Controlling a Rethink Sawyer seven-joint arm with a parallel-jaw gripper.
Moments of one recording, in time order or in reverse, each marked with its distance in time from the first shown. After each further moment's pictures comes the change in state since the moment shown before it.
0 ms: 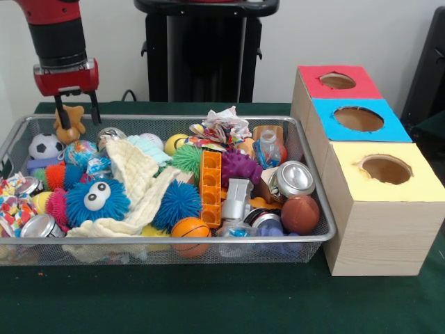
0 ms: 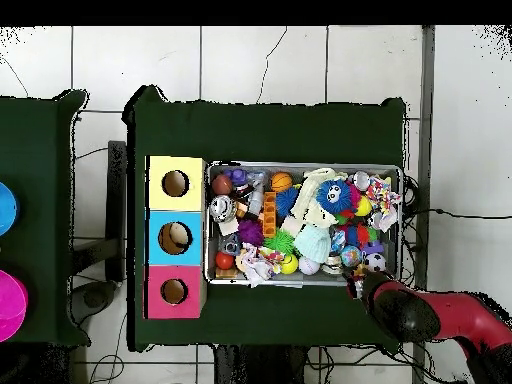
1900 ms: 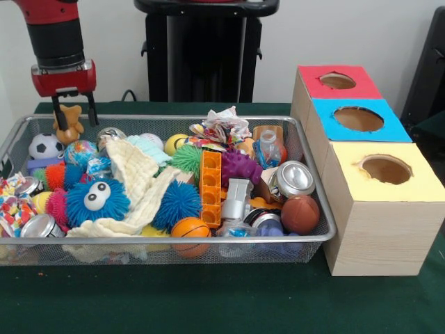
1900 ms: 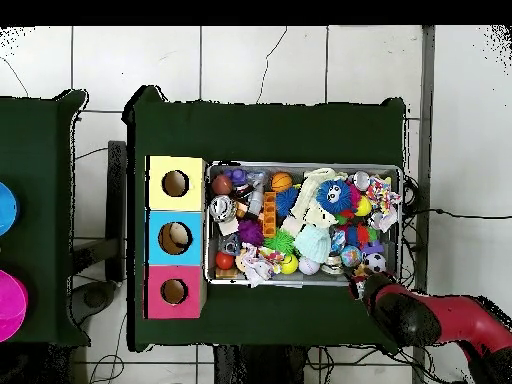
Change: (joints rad) arm -0.016 0.008 0.000 0.005 -0.026 -0.038 0.000
